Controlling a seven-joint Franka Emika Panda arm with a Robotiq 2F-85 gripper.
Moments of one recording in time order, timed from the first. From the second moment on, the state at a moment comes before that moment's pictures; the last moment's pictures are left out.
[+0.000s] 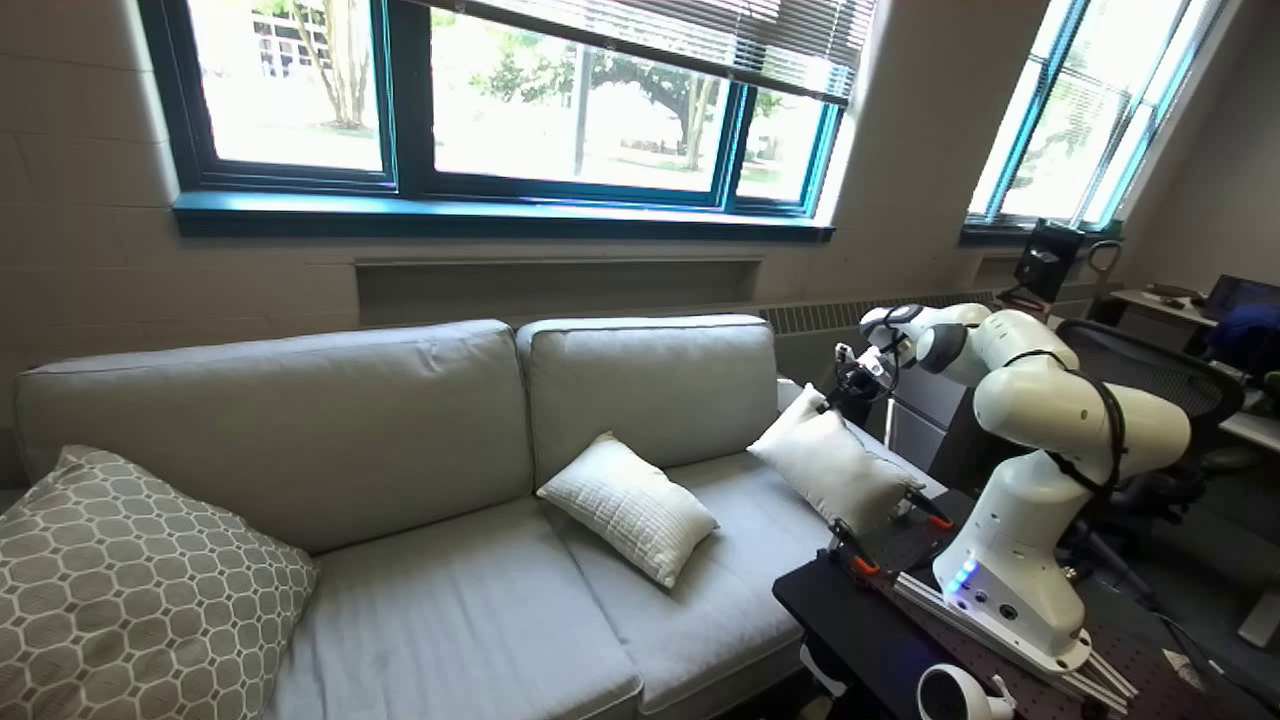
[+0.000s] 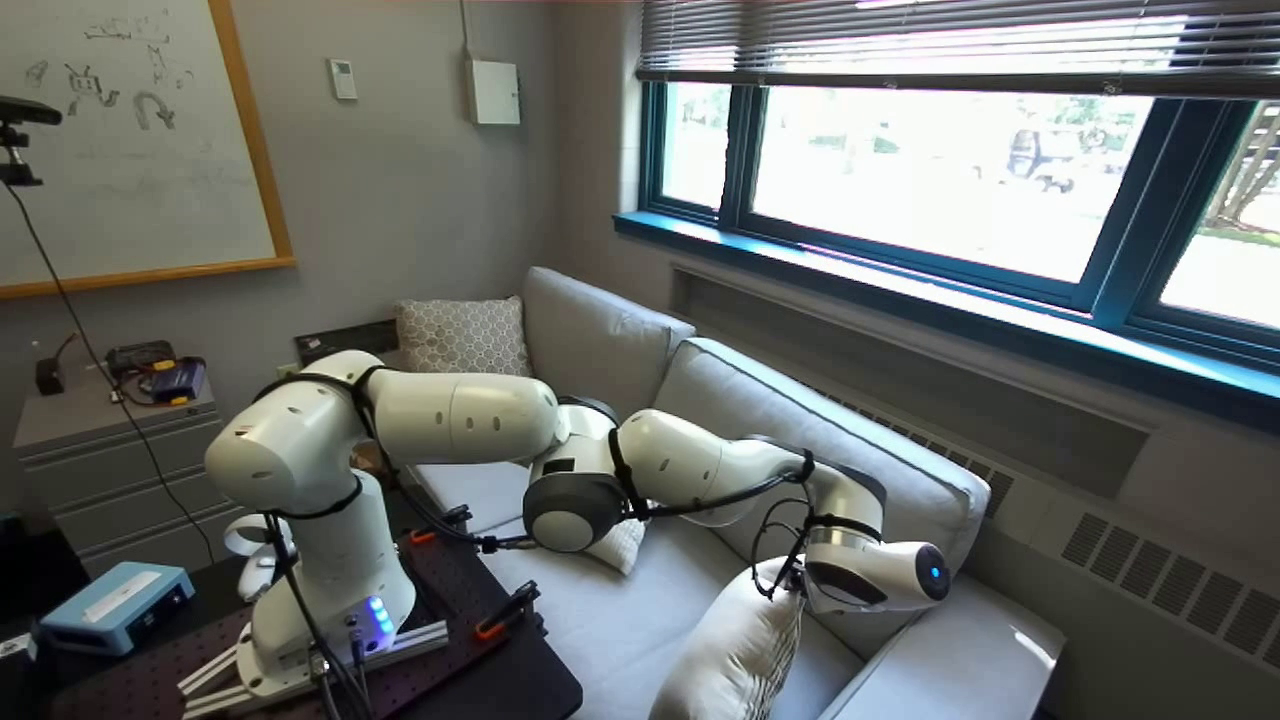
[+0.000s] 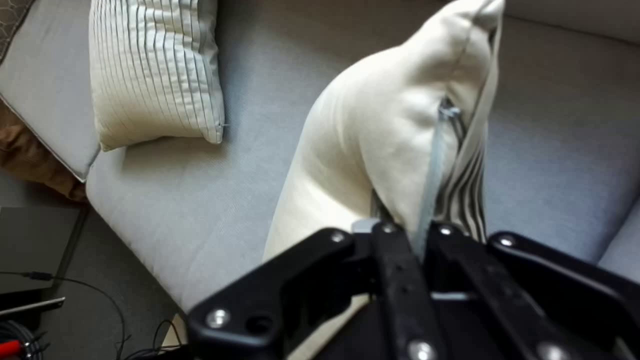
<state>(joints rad) -0.78 1.47 0.09 -0.64 0.51 1.76 1.86</state>
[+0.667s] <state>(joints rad) -0.87 1.47 0.09 -0.64 0.51 1.75 1.83</state>
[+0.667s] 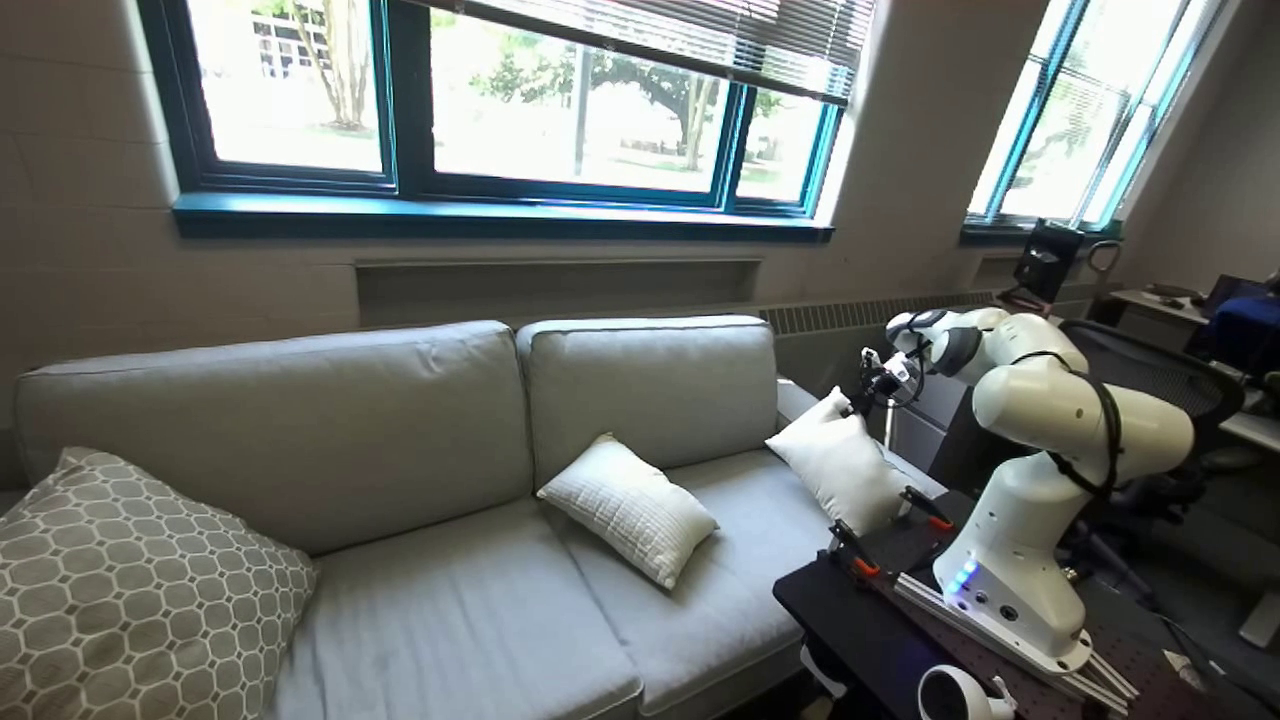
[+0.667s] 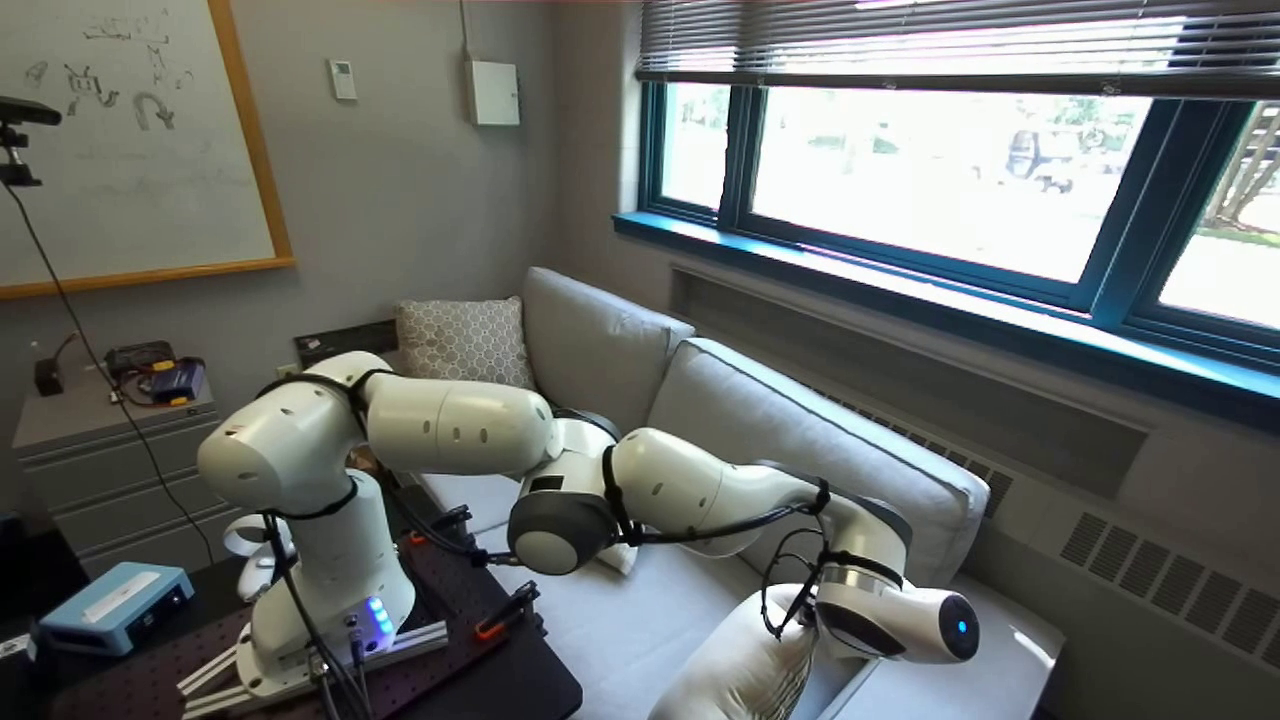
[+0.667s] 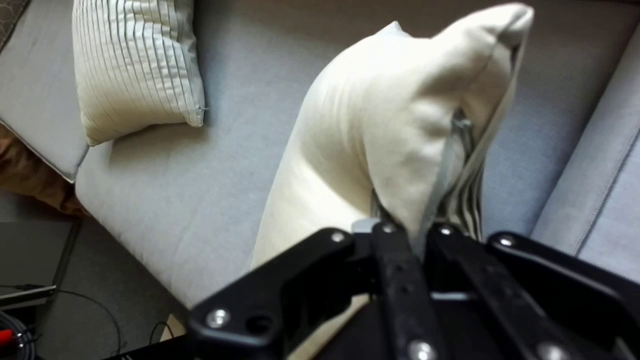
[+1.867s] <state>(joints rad) -0.73 1.47 0.00 -0.62 0.42 1.89 1.99</state>
